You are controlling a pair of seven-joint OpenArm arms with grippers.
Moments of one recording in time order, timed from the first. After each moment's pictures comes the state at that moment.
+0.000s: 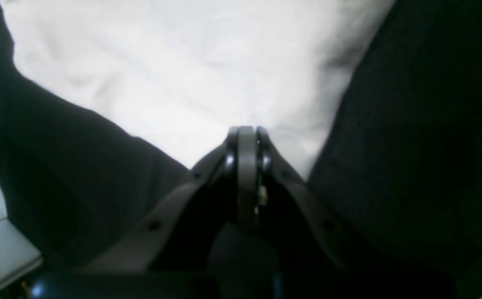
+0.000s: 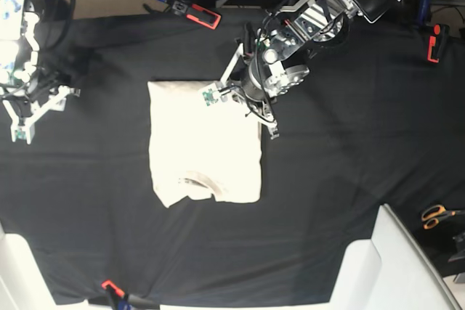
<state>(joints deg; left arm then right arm) -2.8 -18.1 46.1 87.5 16.5 -15.1 45.2 -10.8 11.8 15.5 90.9 4.7 2.8 -54.3</state>
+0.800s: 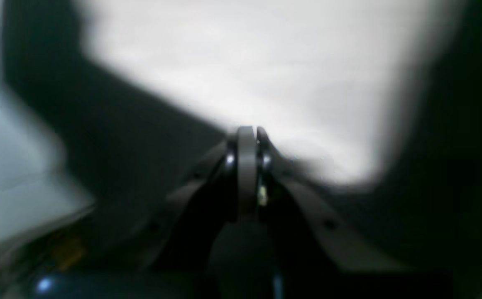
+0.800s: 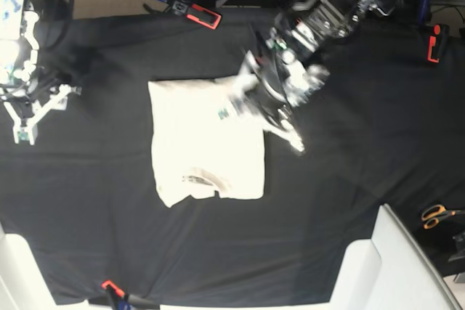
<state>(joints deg) 0.2 -19.5 37.8 98.8 21.1 -15.0 50.8 -11.0 11.4 15.5 93.0 4.4 7.9 -55.1</state>
